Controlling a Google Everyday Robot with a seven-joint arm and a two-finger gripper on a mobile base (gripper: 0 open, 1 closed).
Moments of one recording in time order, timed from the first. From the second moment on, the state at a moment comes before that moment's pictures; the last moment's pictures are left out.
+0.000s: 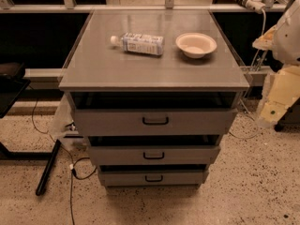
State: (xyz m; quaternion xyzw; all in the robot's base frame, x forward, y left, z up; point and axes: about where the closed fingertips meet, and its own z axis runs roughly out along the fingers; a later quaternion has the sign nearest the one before) arm 0.438 -0.217 0.977 -0.60 0.78 -0.03 0.16
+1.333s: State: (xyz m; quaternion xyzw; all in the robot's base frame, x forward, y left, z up) arm 0.453 -0.241 0.830 -0.62 0.76 -0.01 0.21
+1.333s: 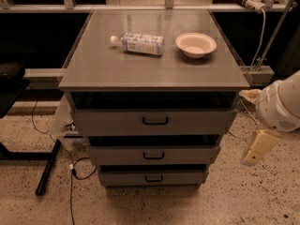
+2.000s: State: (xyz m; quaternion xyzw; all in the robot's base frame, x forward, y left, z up) arm 0.471 -0.253 0.775 -0.62 0.75 0.01 0.23
